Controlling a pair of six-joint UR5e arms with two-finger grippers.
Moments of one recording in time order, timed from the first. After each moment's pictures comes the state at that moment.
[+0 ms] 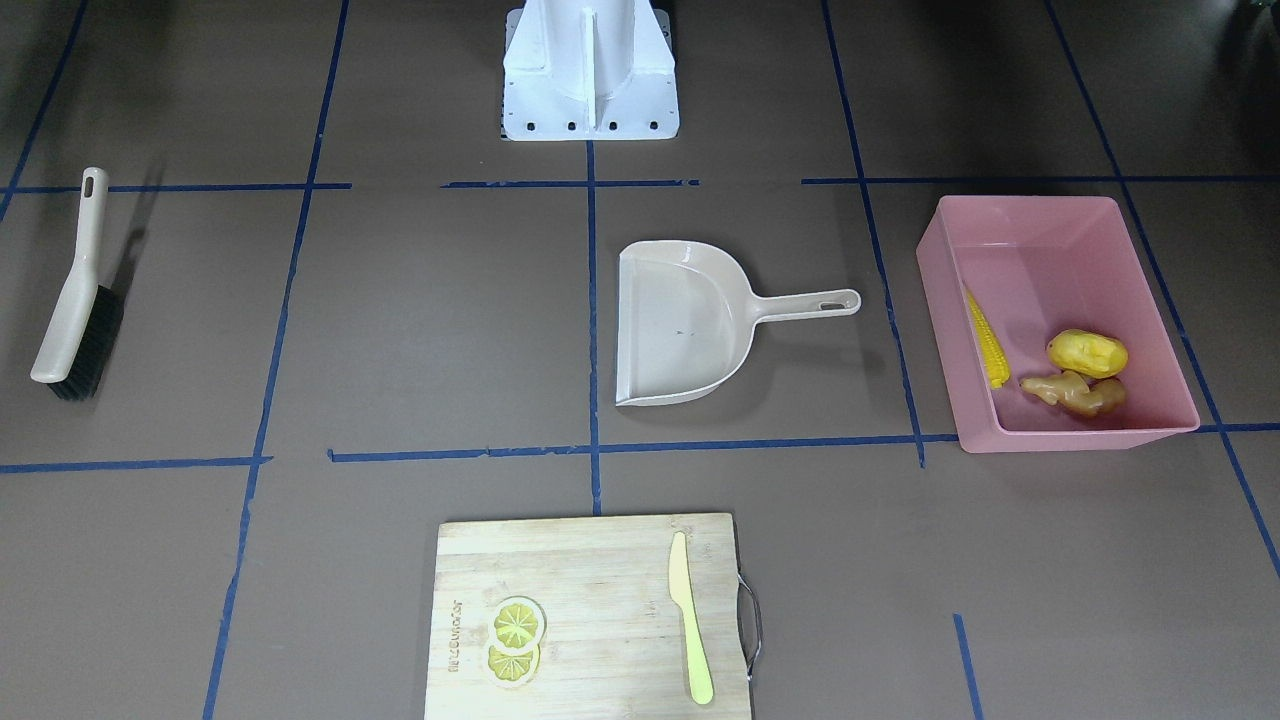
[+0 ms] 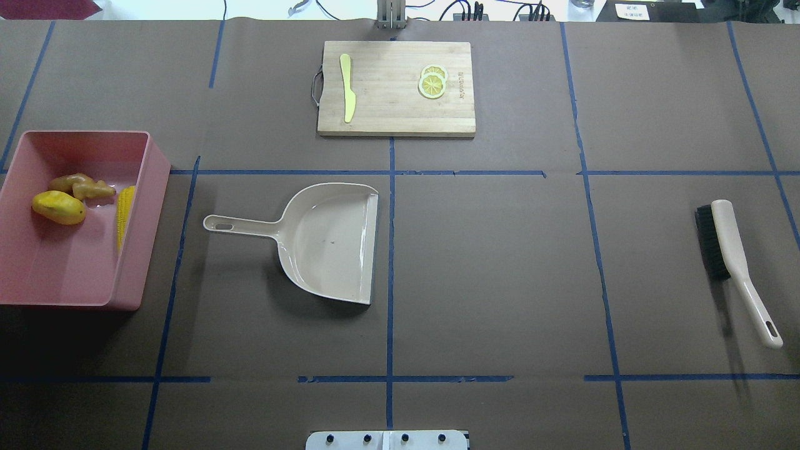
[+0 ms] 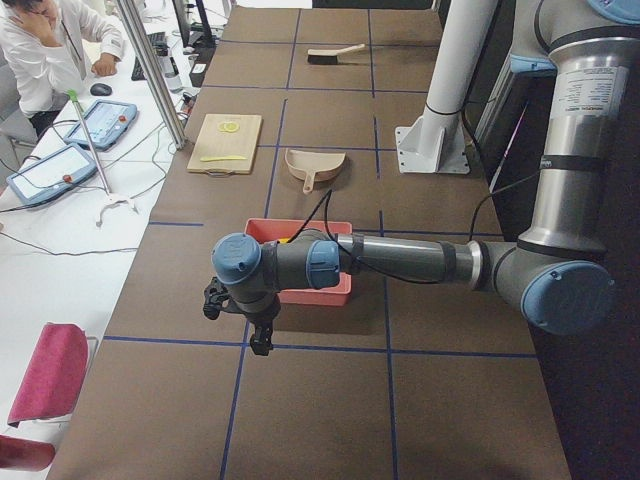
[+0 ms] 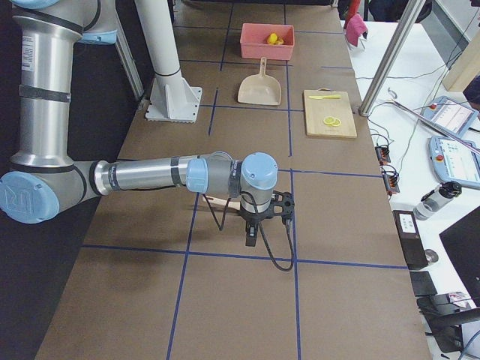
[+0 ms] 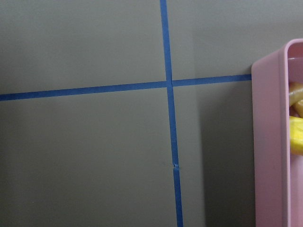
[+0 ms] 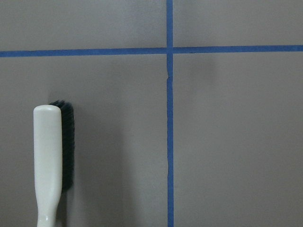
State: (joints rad) left arm -1.58 -1.63 -1.58 -1.42 -2.38 0.13; right arm 1.56 -1.70 1.84 -1.75 2.35 -0.01
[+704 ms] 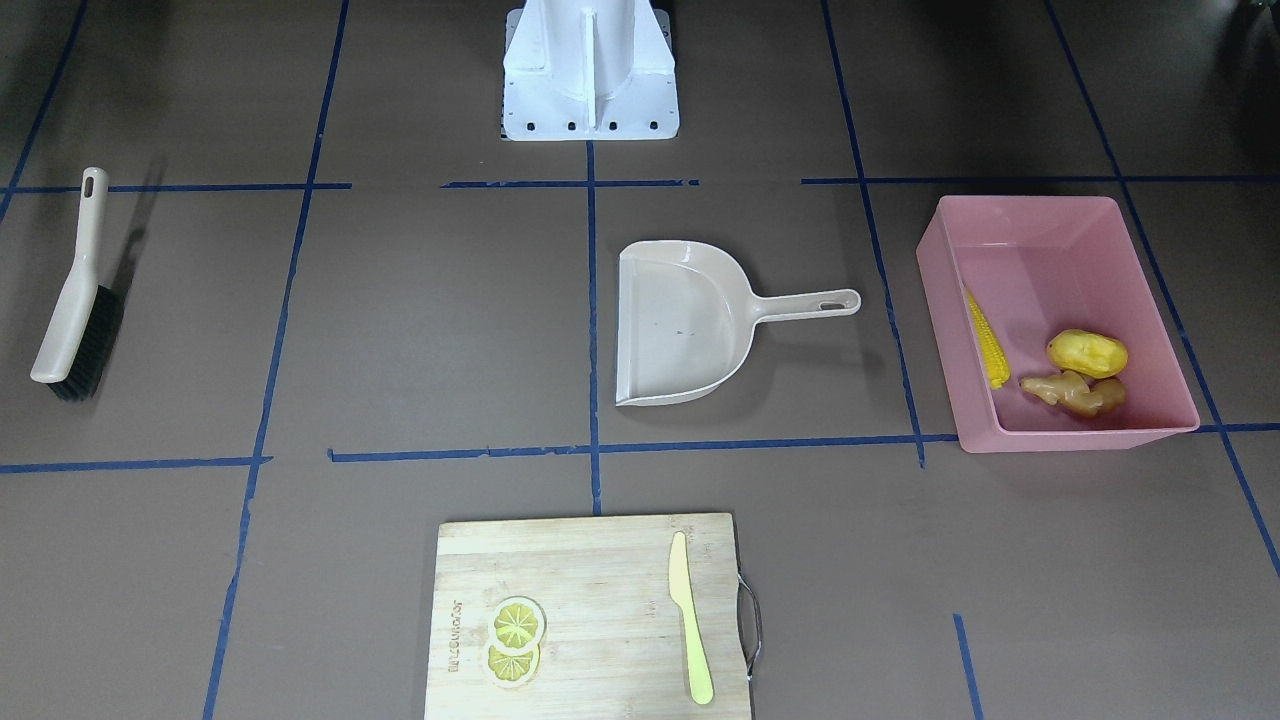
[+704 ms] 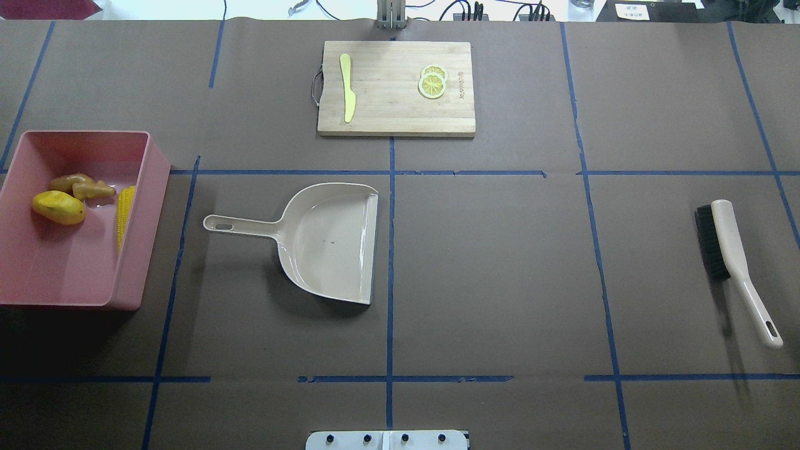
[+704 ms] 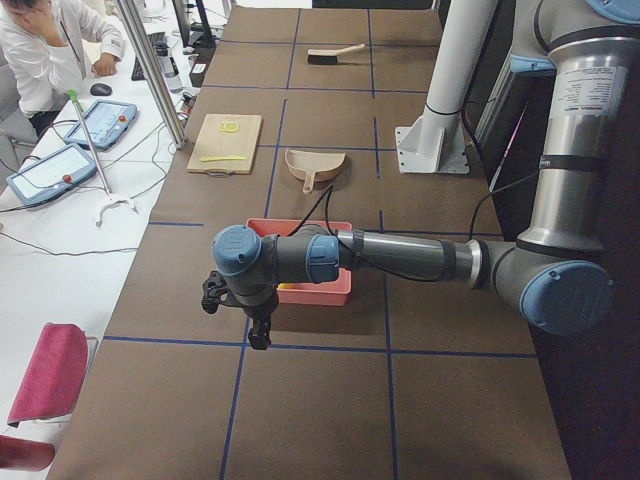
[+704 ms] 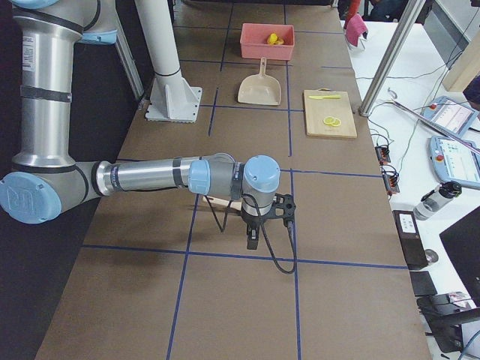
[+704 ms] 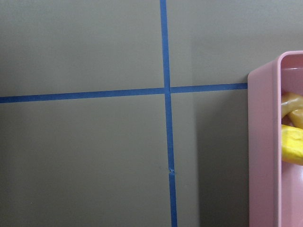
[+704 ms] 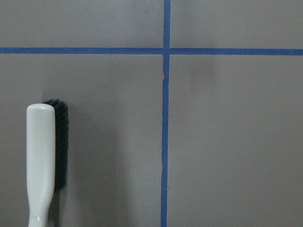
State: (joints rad) left arm -1.57 -1.63 -1.60 -1.42 -2.38 0.10; right arm 1.56 -1.69 1.83 -1.74 2.34 -0.03
